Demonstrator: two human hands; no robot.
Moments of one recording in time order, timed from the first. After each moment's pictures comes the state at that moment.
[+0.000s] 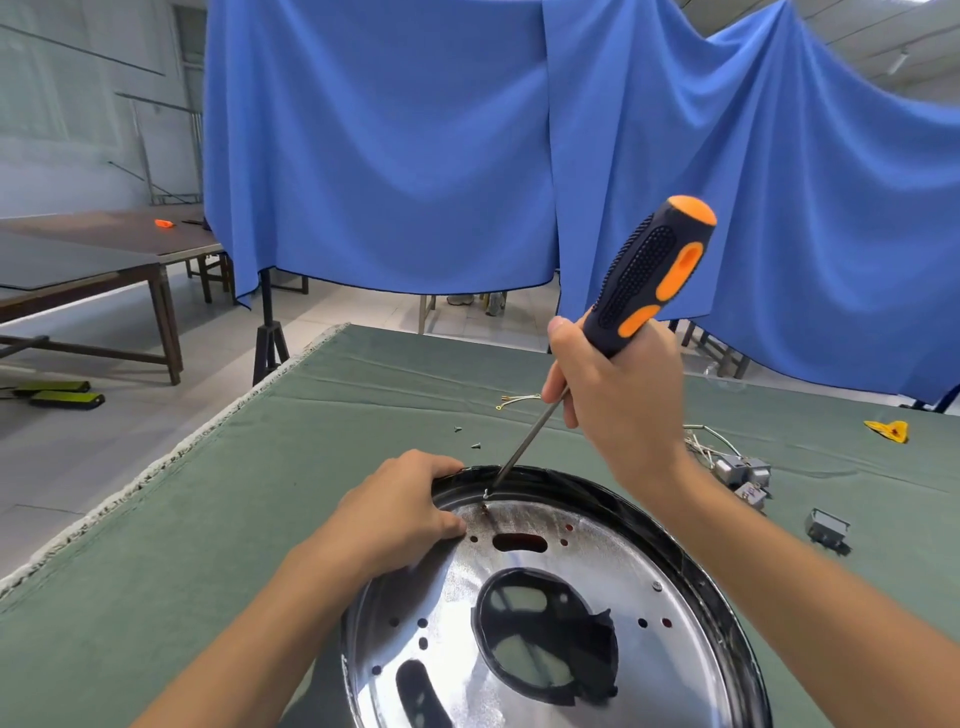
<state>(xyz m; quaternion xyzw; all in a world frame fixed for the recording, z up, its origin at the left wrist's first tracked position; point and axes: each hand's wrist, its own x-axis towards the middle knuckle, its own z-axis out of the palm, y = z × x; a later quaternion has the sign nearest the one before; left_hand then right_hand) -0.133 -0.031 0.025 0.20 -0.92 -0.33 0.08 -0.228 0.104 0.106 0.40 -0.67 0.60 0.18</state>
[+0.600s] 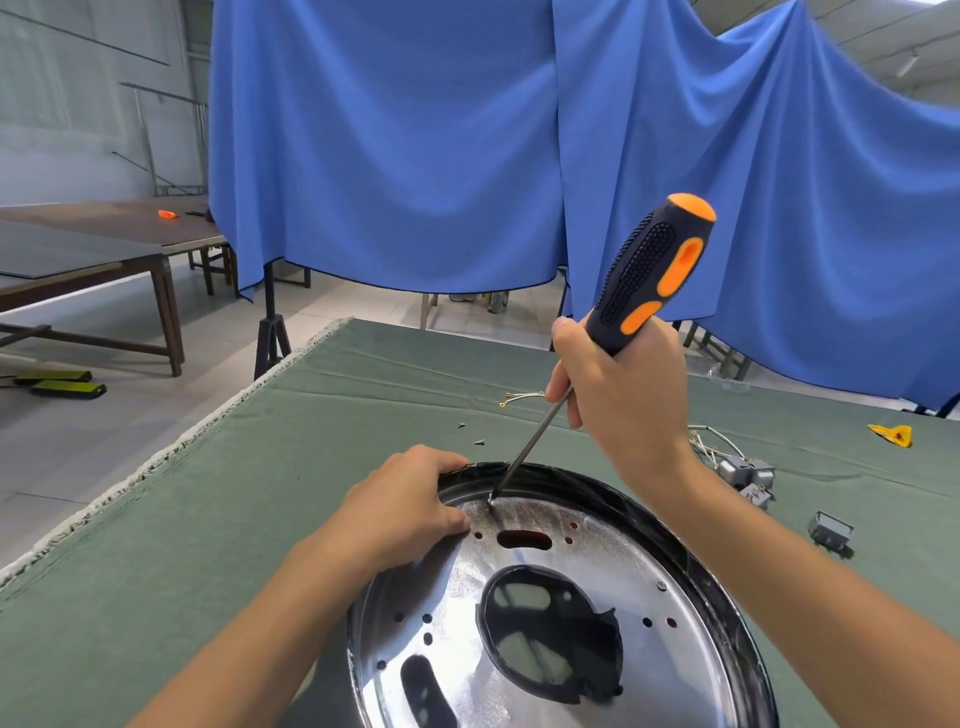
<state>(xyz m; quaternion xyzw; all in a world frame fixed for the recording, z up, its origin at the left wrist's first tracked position) -0.132 -0.031 0.025 0.19 -0.92 -0.32 0.09 -0.230 0.101 0.105 0.41 -0.68 0.58 0.18</state>
